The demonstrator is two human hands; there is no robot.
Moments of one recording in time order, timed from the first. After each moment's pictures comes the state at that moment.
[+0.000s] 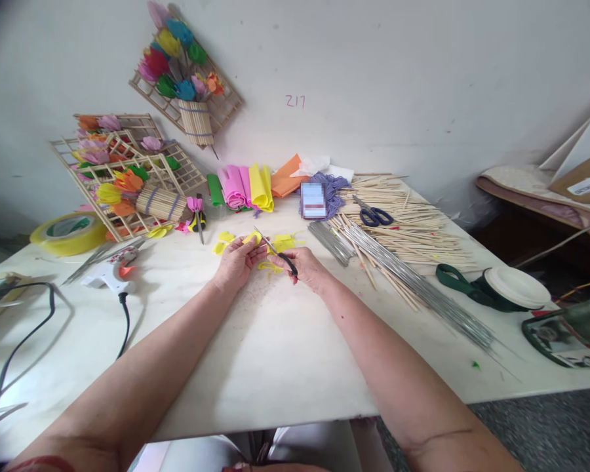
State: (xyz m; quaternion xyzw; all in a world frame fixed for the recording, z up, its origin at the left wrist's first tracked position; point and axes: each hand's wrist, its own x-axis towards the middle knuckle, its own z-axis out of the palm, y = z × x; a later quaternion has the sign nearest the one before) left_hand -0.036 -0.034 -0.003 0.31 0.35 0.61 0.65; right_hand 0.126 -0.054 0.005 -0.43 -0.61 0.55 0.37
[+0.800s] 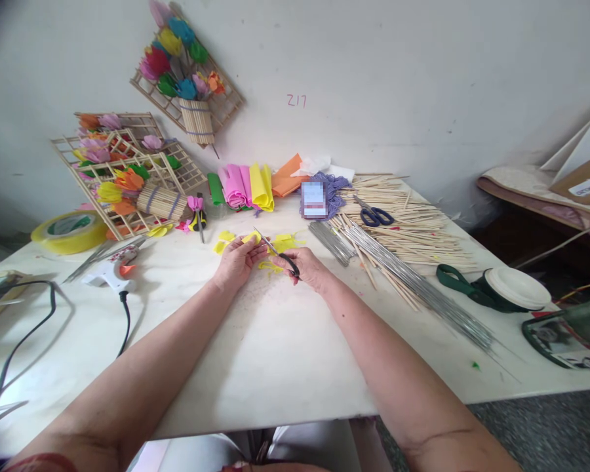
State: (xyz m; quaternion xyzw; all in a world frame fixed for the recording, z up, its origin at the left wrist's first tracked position) left_hand -0.037 -0.034 -0.004 0.31 0.35 0.60 0.65; right_hand 0.128 -0.056 0.008 -0.43 -0.60 0.58 0.35
